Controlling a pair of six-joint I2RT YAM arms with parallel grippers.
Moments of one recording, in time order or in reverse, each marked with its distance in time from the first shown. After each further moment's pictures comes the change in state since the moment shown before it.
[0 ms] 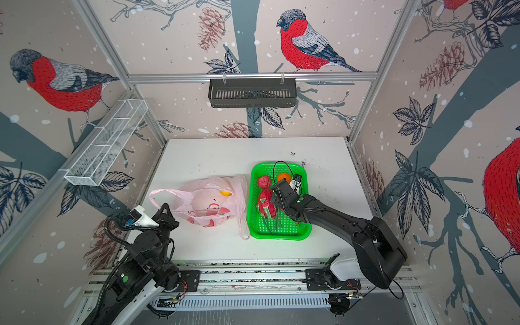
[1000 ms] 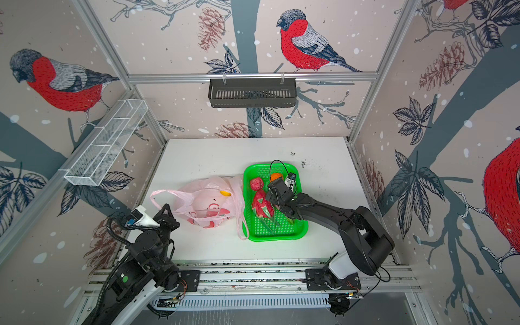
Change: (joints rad) left arm 0.000 0.000 0.003 -0.031 0.011 -0.010; right arm -0.010 0.138 0.023 0.160 -0.037 -0.014
